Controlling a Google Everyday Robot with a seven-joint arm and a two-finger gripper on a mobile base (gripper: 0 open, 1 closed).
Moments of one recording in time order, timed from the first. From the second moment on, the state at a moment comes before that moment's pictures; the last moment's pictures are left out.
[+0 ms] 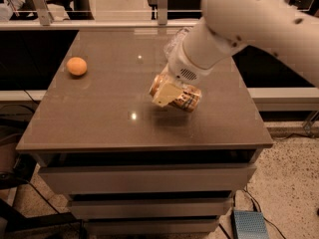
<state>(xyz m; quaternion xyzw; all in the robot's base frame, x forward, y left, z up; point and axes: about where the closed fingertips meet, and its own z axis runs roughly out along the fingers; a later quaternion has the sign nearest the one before) 0.552 -0.013 0.878 -0.61 0.74 0.09 0.28</state>
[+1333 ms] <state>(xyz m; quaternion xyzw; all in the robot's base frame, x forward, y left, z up) 0.594 -0.043 0.938 -0.41 0.62 0.33 0.58</state>
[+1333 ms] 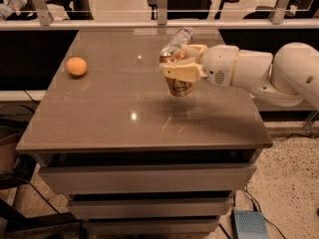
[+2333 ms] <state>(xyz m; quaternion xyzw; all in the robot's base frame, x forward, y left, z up) 0.588 -0.051 0.907 -0.34 0.62 0.39 0.59</state>
